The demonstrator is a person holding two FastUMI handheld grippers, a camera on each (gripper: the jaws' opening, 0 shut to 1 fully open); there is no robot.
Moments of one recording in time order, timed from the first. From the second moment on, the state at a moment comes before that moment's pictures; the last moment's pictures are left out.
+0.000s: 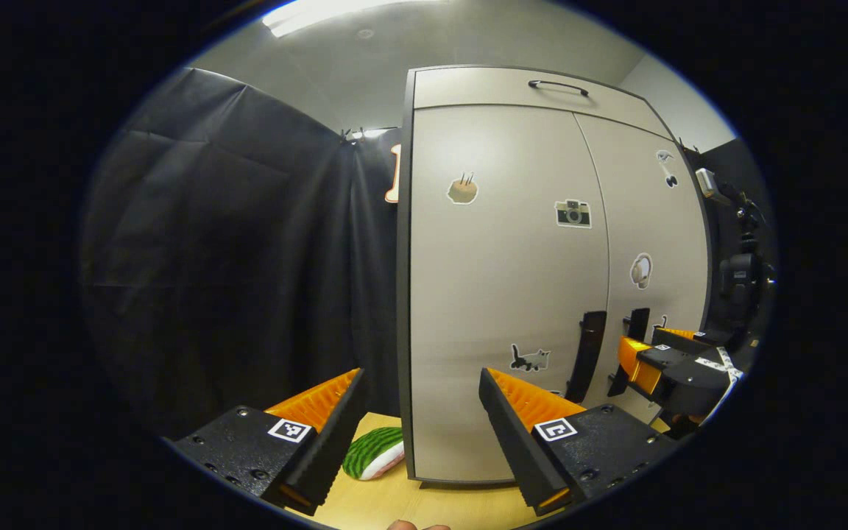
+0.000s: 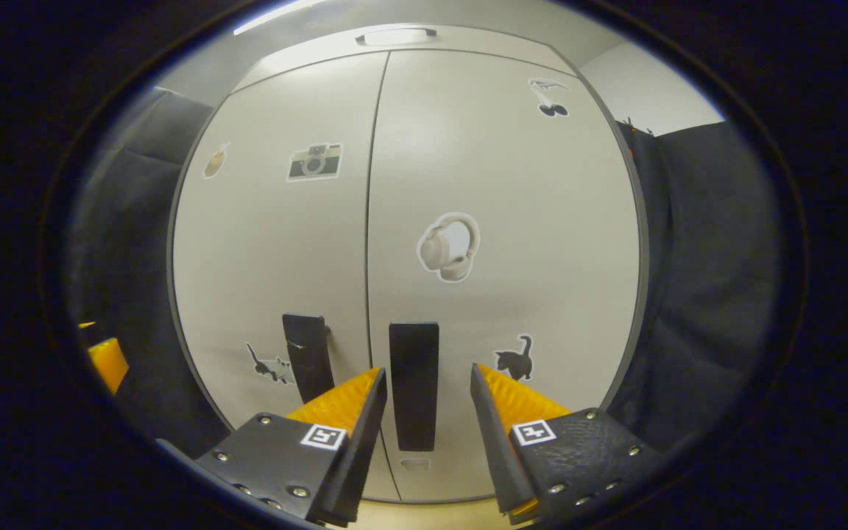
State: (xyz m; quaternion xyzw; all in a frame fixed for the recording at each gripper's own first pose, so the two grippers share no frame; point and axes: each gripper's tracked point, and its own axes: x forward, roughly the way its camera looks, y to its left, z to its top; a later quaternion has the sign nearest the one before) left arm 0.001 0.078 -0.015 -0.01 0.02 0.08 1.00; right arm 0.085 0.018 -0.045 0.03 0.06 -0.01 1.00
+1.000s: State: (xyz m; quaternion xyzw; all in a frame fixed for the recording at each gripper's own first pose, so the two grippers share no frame) left arm -0.009 0.101 -0.039 -0.03 0.05 0.10 0.99; right arm 0.102 0.025 -0.055 0.02 0.08 -0.05 1.00
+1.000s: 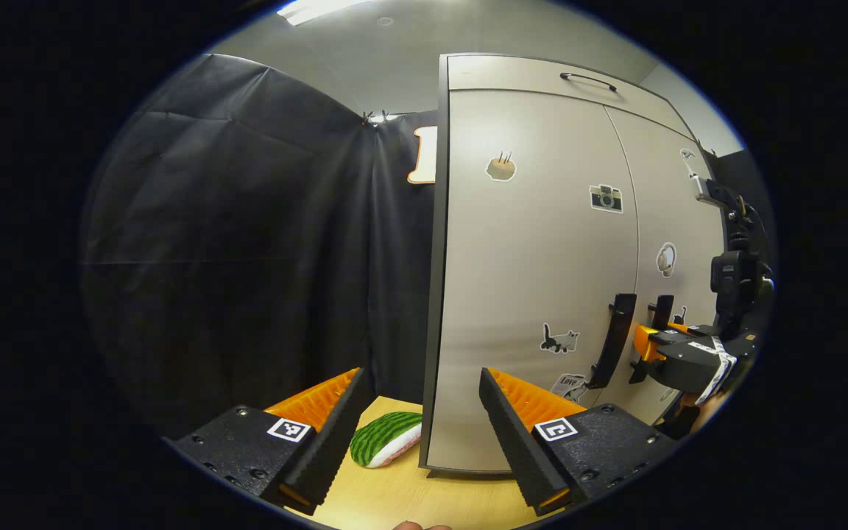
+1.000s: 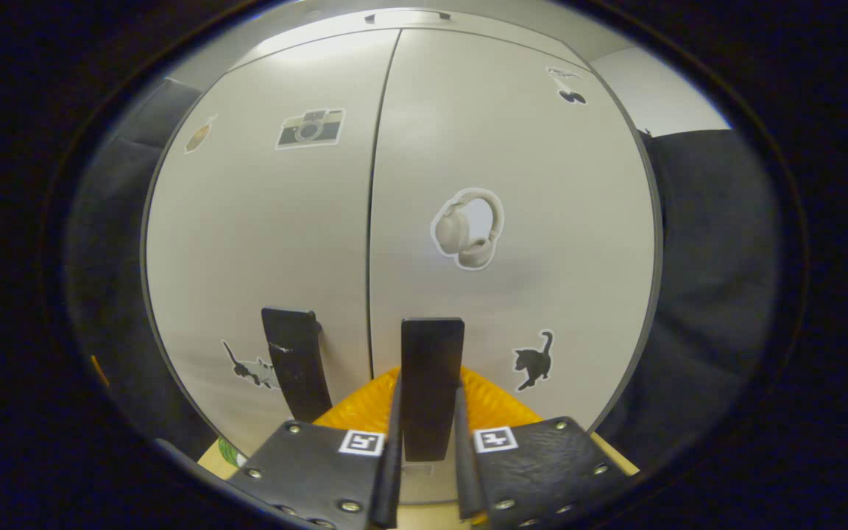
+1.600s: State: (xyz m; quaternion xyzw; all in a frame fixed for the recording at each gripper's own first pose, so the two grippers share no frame) left arm -0.044 0.098 -0.038 -0.03 0.06 0.09 0.99; right arm 0.075 0.018 -0.052 0.02 0.07 -0.02 1.00
